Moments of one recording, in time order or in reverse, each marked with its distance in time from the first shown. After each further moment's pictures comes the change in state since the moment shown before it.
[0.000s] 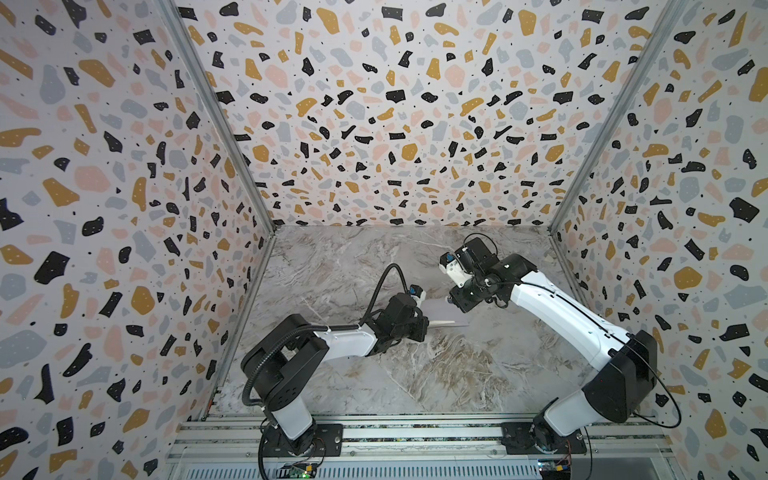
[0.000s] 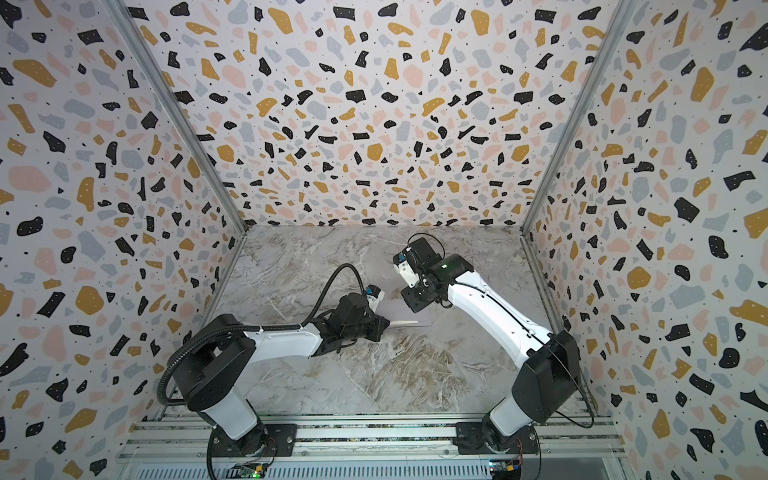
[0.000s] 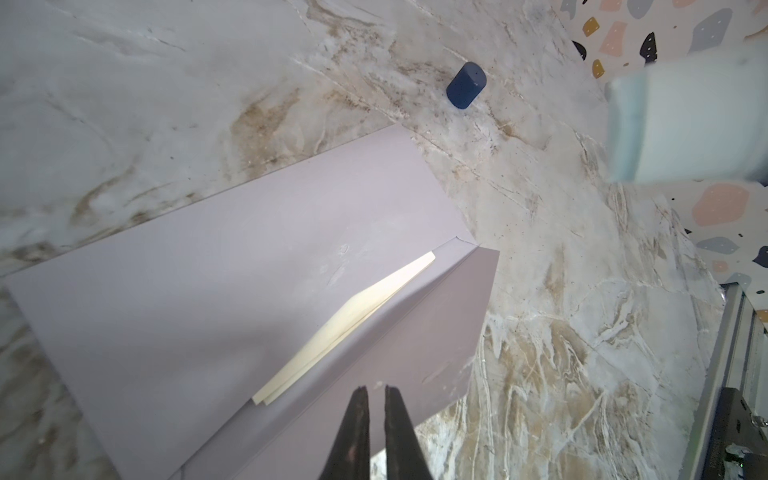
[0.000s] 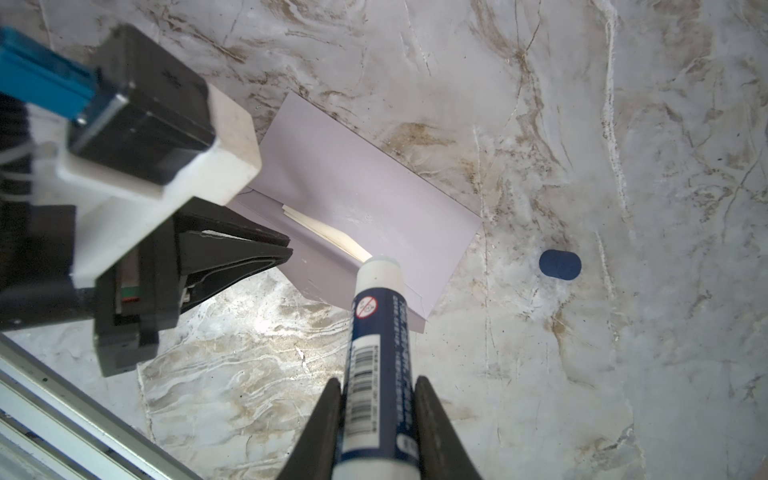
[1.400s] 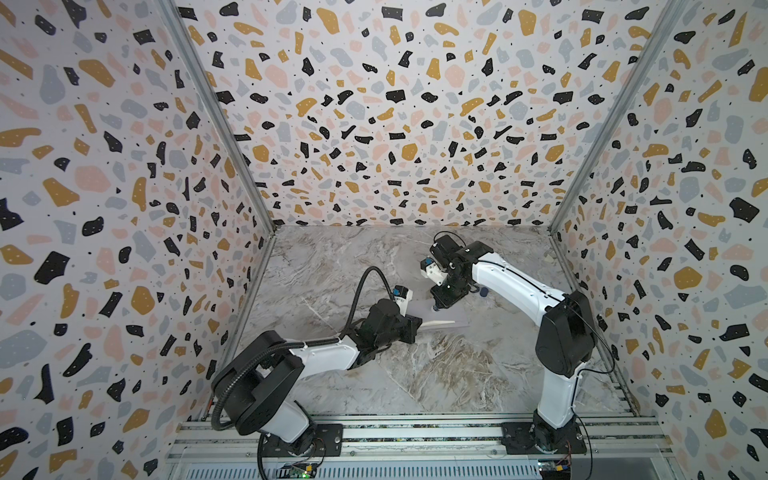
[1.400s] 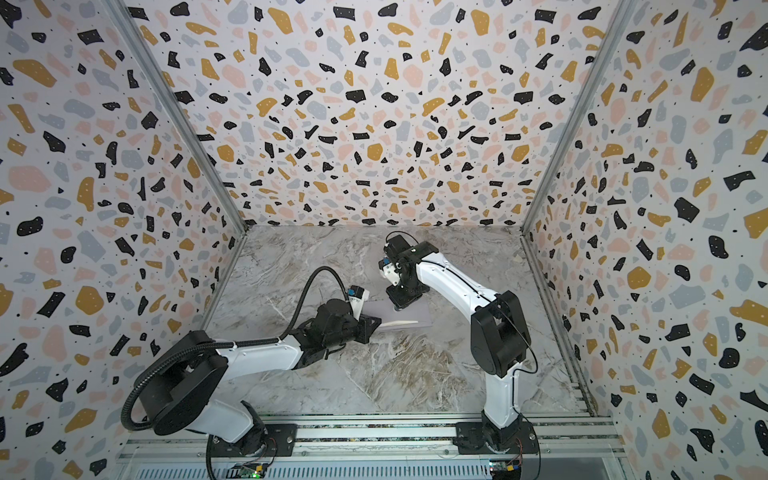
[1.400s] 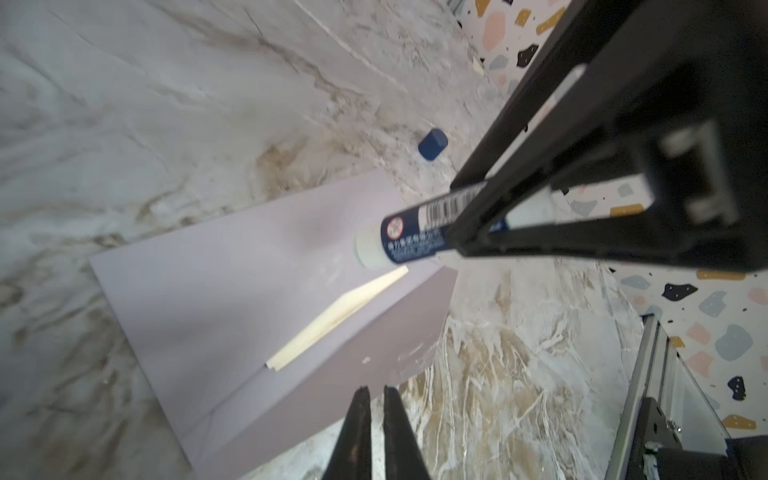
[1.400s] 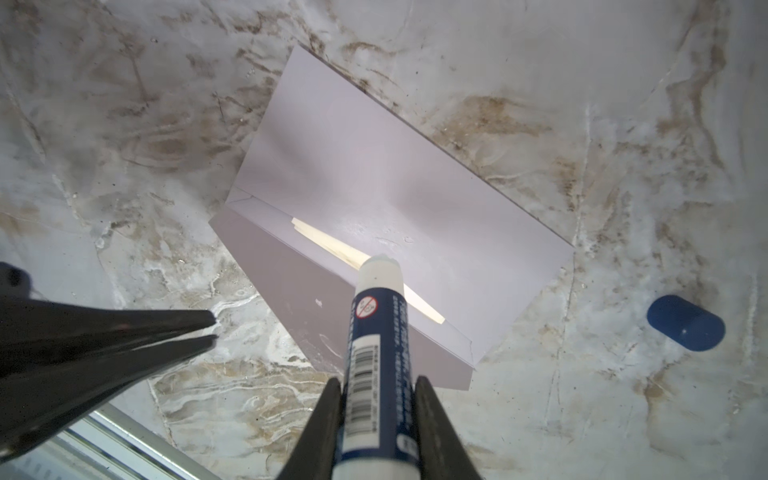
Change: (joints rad) left arm 0.063 -0.186 -0.153 0.135 -0.003 -0.074; right arm 0.003 0.389 0.262 -0.127 -0.099 -0.022
